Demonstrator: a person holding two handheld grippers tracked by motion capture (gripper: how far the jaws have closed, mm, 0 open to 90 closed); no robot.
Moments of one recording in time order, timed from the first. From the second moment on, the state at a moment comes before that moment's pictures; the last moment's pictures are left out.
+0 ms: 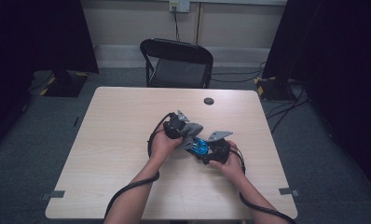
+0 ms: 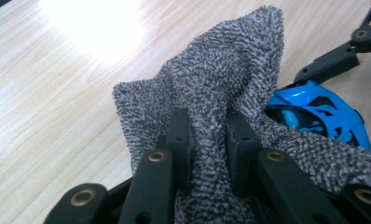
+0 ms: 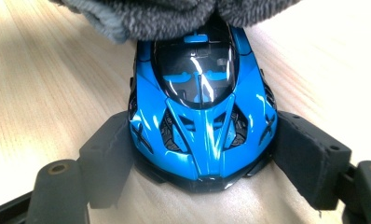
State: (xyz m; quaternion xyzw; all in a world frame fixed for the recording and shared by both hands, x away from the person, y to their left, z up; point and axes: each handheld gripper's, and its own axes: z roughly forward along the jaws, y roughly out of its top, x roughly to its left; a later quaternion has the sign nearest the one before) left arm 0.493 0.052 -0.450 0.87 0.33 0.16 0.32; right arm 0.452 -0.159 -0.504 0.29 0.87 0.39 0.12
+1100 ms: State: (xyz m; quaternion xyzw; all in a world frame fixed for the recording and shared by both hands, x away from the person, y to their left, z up) left arm 0.506 0.085 -0.451 0.86 0.37 0.18 0.30; right arm 0.452 -0.159 -0.504 0.29 0.87 0.39 0.12
